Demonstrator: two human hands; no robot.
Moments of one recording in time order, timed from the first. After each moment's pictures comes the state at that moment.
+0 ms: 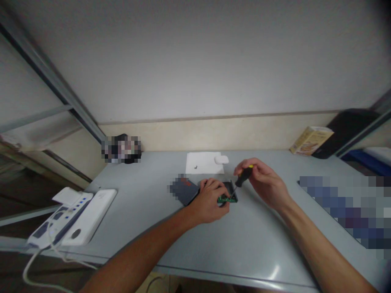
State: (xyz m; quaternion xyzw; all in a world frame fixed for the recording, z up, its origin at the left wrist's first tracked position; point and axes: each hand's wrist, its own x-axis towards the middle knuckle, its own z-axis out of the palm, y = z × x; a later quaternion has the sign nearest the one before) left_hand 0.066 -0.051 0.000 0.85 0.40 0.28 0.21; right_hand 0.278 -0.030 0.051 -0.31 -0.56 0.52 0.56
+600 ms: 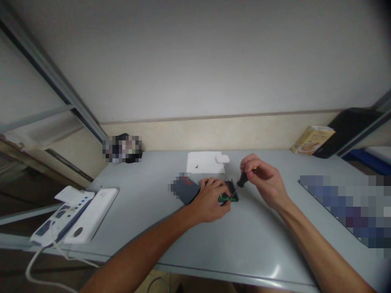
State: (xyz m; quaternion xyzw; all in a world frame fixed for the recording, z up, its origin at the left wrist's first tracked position) left_hand 0.065 -0.052 0.006 0.85 0.40 0.26 0.21; right_hand 0.277 -0.034 0.055 -0.30 -0.63 0.43 0.58
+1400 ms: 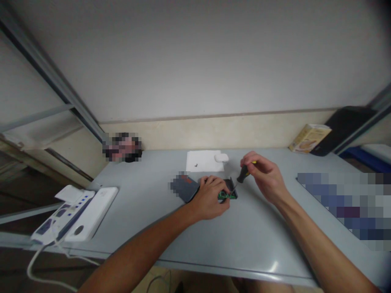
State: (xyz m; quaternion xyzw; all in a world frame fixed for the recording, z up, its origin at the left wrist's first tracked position) left_hand 0.066 -0.053 0.007 0.85 0.40 0.27 0.20; right_hand 0.281 -0.026 0.048 -0.32 -0.59 0.45 0.60
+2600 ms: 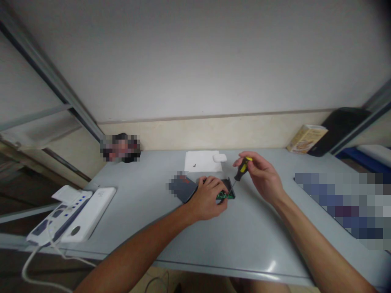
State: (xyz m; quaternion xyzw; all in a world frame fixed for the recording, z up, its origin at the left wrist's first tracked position) left_hand 0.066 -0.054 0.004 0.87 0.39 0.25 0.16; right_hand 0.281 -0.025 0.047 -0.32 -0.57 0.49 0.58
